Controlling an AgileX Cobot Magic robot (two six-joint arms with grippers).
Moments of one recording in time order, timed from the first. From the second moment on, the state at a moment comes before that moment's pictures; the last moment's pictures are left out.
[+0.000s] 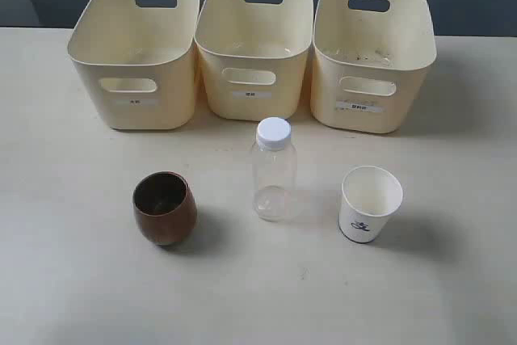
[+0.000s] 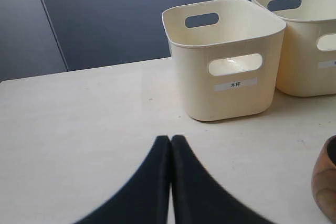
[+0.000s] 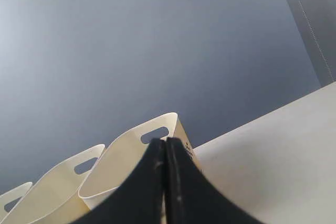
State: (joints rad) left arm -0.07 0.00 0.00 -0.02 0.24 0.12; right arm -0.07 0.01 0.00 0.20 -0.03 0.29
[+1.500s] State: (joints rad) left arm -0.07 0.00 0.00 -0.02 0.24 0.12; right arm 0.03 0.55 -0.82 0.34 0.29 -0.17
